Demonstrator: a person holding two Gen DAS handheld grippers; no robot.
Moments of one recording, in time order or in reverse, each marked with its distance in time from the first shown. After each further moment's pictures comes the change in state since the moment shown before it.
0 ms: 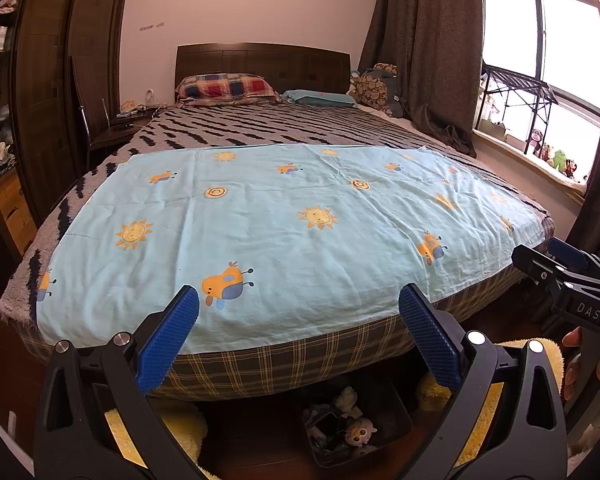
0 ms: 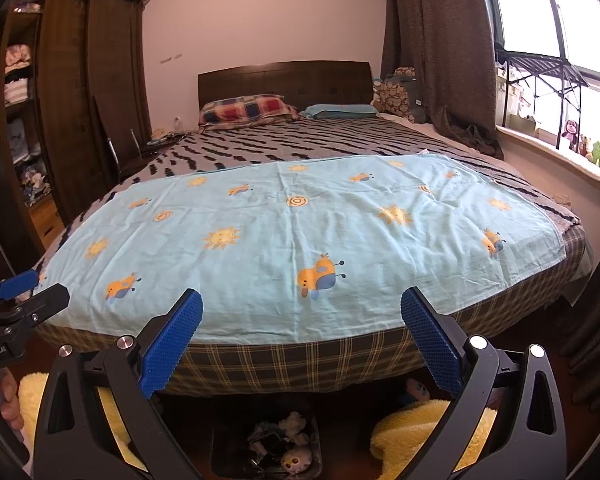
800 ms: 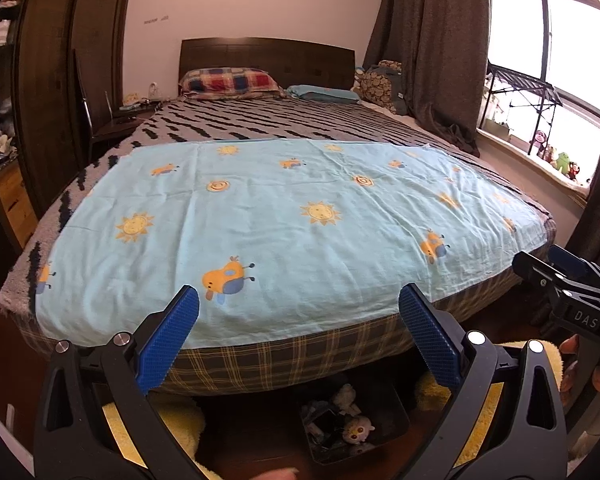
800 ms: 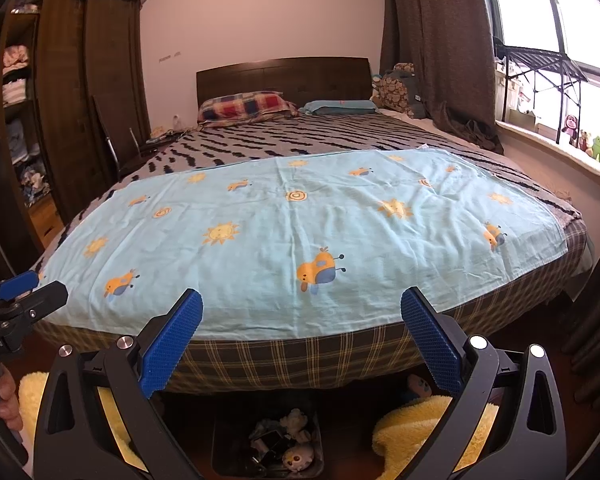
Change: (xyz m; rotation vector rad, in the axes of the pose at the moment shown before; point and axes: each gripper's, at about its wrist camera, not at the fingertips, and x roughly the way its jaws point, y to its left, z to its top) left arm 0.002 0.001 -0.001 -0.019 0.012 0.028; right arm 0.003 -0.001 -0.003 0.010 0.014 0.001
